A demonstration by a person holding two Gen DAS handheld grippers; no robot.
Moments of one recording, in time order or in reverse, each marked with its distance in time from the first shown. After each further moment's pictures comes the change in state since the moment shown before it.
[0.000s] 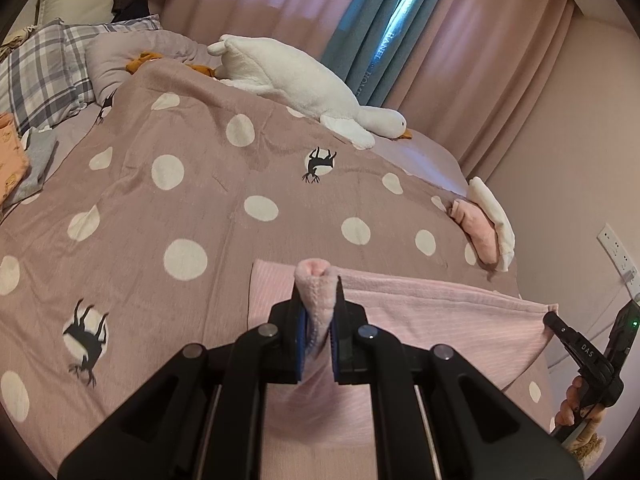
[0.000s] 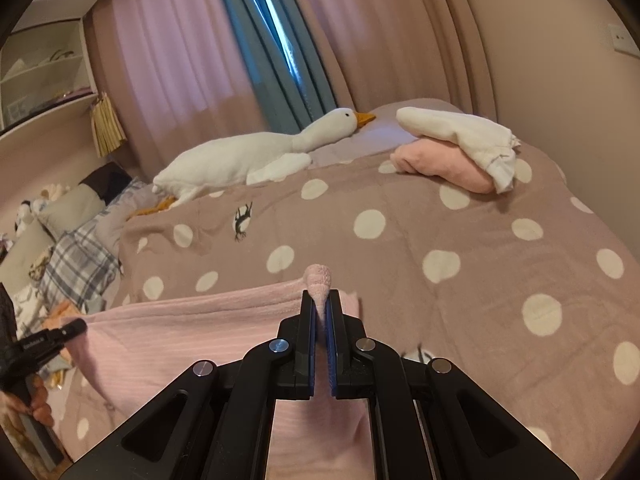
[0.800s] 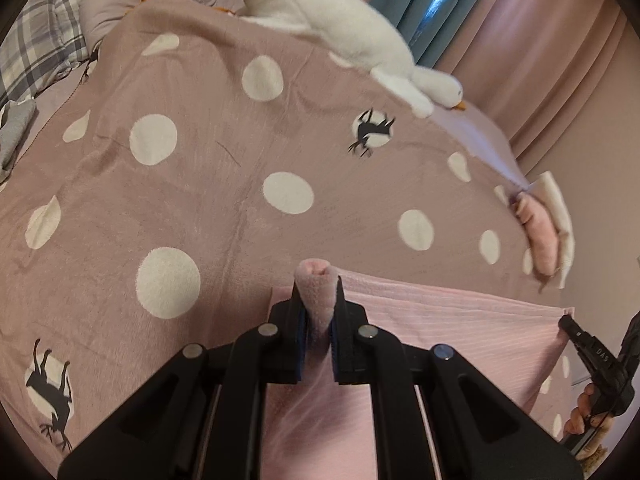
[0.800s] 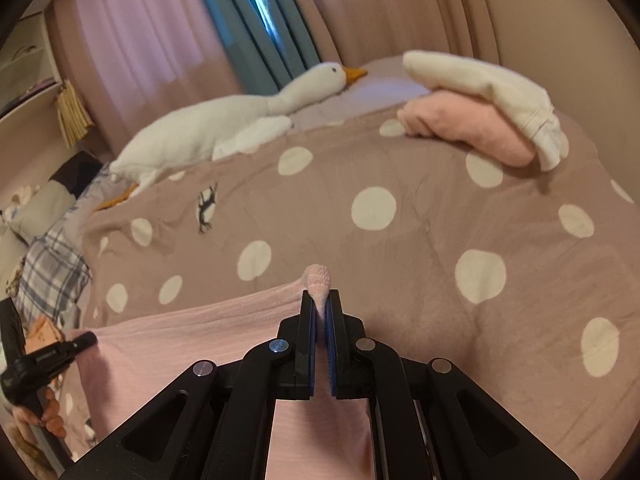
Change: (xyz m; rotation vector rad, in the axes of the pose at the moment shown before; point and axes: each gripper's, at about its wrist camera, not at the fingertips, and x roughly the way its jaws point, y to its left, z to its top) left arm 0.147 0.036 0.039 -0.067 0.171 0.117; right arm 0.136 -0.011 0.028 0.055 0.159 -0.033
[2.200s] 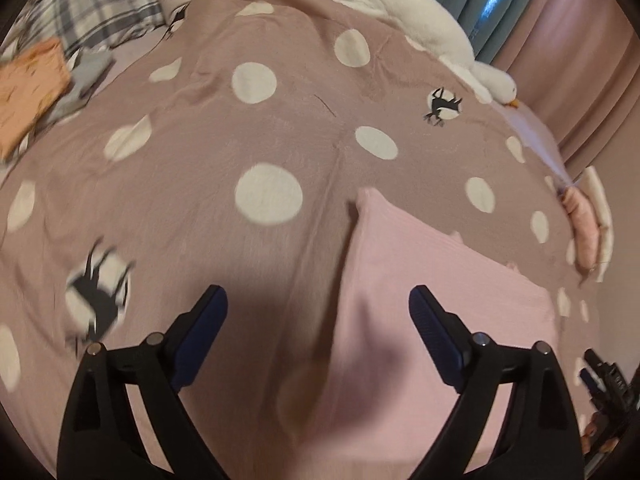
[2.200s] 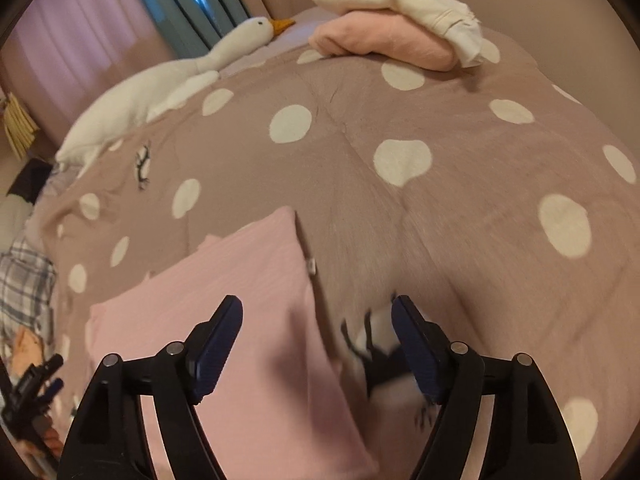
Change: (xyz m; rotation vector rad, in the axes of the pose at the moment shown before) left arm -0.044 0.050 -0.077 -0.115 0.015 0.160; right arm -0.026 -0.050 -0.071 0.155 0.140 -0.134
